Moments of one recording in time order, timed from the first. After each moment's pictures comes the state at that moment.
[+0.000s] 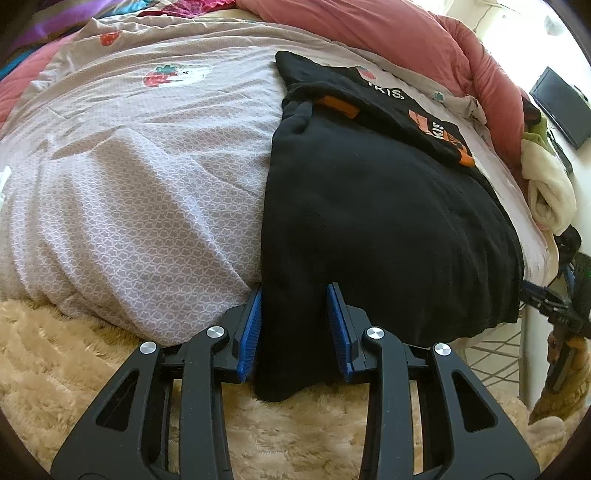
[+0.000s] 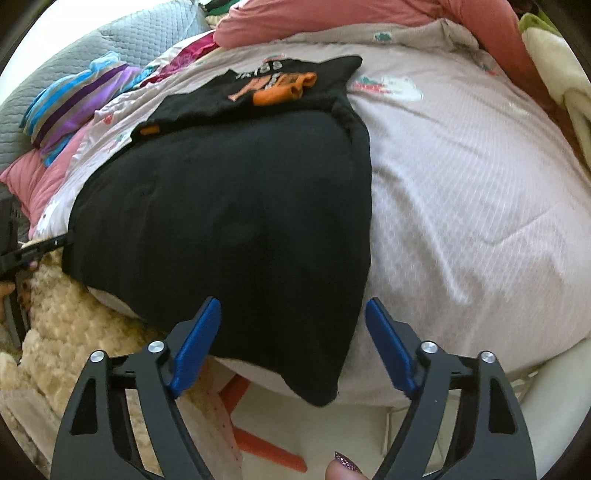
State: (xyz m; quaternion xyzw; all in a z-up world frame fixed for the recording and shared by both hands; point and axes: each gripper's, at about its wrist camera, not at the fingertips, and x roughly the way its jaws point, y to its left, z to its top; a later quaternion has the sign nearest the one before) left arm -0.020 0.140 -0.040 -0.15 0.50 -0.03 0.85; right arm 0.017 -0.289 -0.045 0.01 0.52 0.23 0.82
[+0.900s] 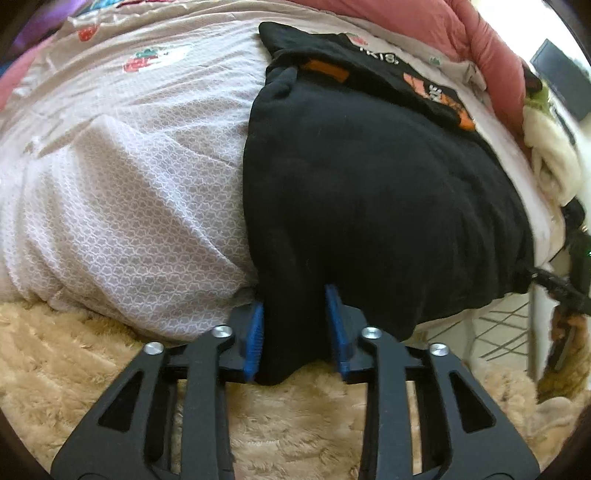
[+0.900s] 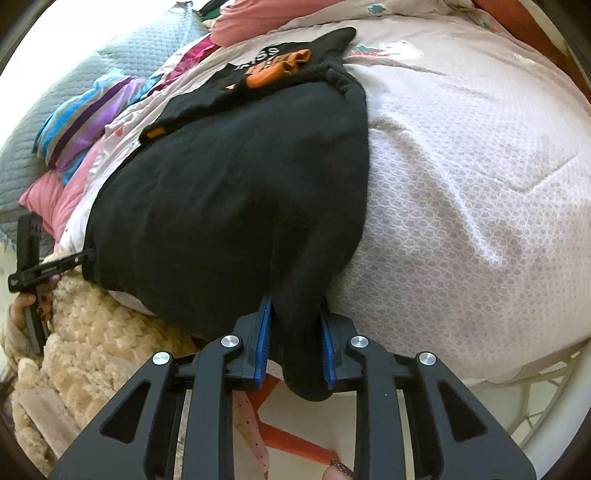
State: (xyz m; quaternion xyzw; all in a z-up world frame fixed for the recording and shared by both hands) left arm -0.016 0.121 -0.047 -0.11 0.55 -0.04 0.83; right arm 0.020 -0.301 -0.064 0.08 0.53 0.27 0.80
